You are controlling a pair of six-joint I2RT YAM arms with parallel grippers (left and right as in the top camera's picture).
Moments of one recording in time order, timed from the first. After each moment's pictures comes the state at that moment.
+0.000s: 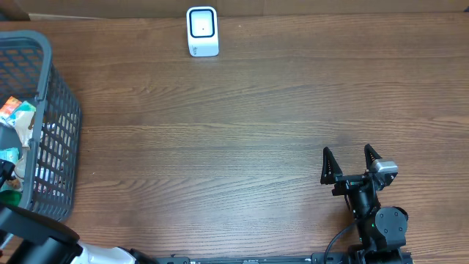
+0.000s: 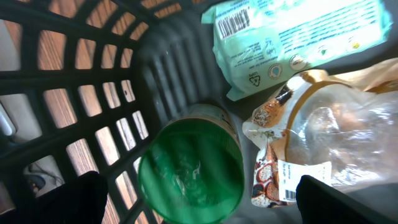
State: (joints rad) left arm 1.01 1.77 1.52 -1.13 -0.17 -0.28; right arm 0.11 0.01 0.02 -0.03 -0.02 0.20
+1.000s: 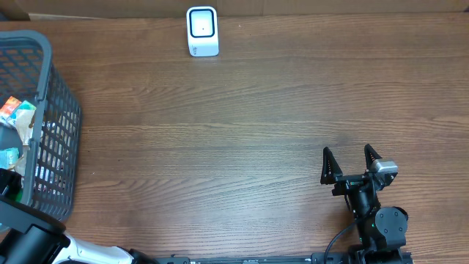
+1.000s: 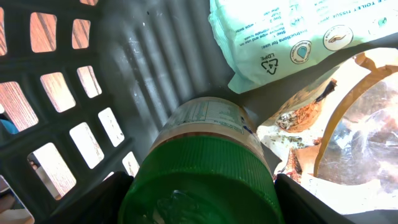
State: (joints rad) left arm 1.02 1.88 1.51 -1.14 -0.13 -0.28; right arm 0.11 0.01 0.02 -0.03 -0.02 0.20
